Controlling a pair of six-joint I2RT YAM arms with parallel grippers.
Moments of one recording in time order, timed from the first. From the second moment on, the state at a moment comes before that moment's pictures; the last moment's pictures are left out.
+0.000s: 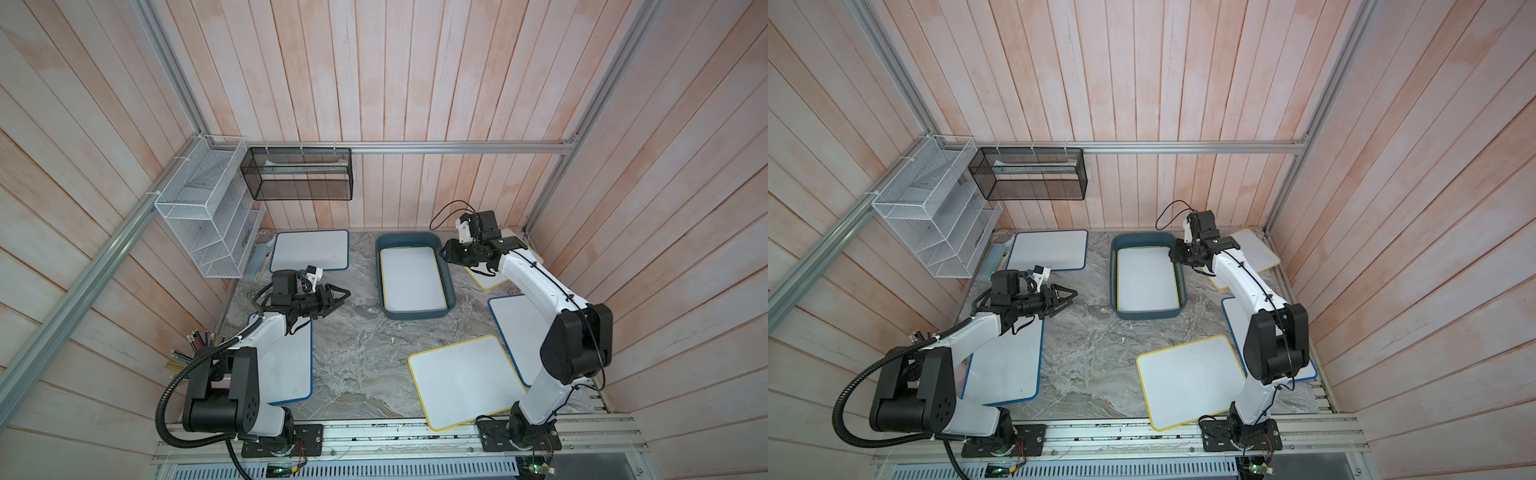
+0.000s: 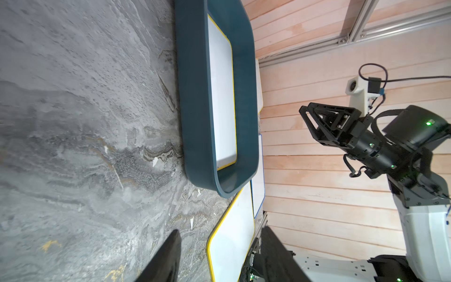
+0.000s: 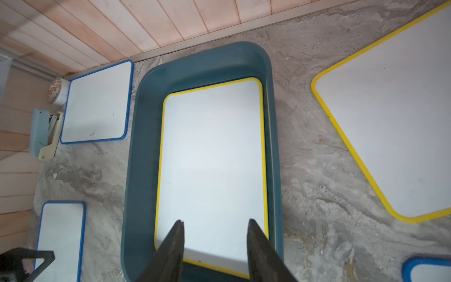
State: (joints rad) left arm -0.05 1.45 0.74 0.02 0.94 -0.67; right arm 0.32 1.68 1.46 -0.61 -0.20 0.40
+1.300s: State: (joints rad) left arm -0.30 1.29 0.50 0.28 0.85 -0.74; right arm 0.78 1.22 0.51 -0.30 -0.02 0.95
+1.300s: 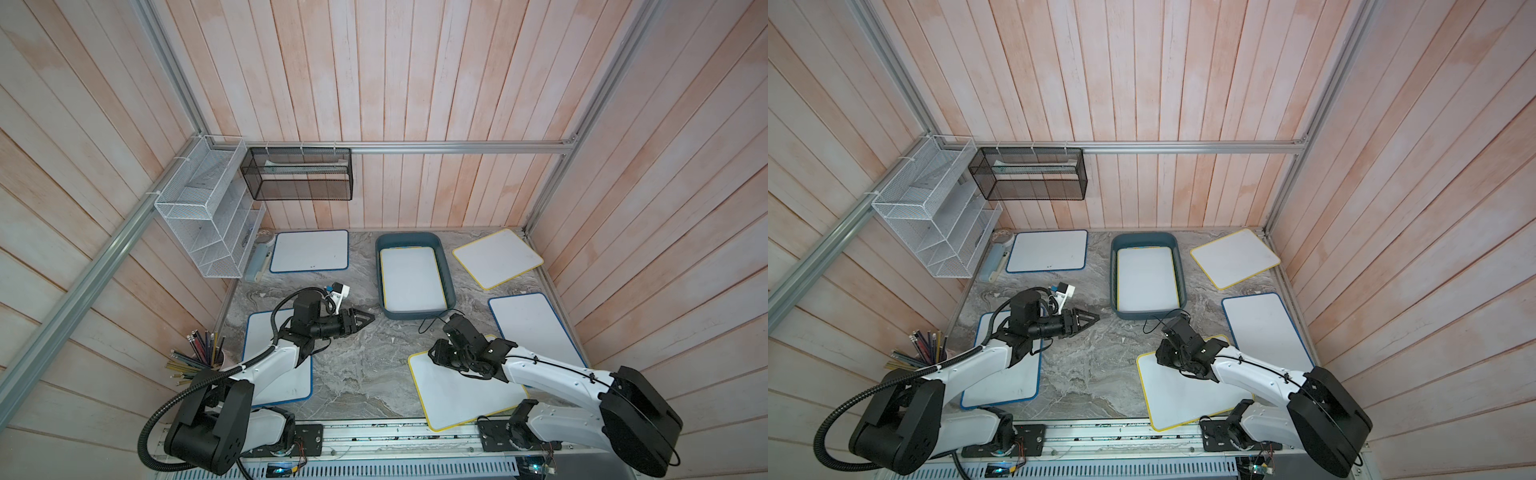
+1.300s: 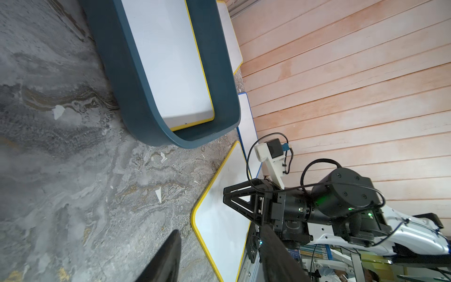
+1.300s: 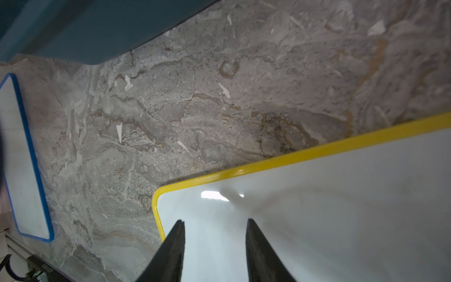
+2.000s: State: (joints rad) left arm -0.30 1.31 0.50 0.31 0.86 -0.75; right arm 0.78 1.51 0.62 -0.03 0.12 0.87
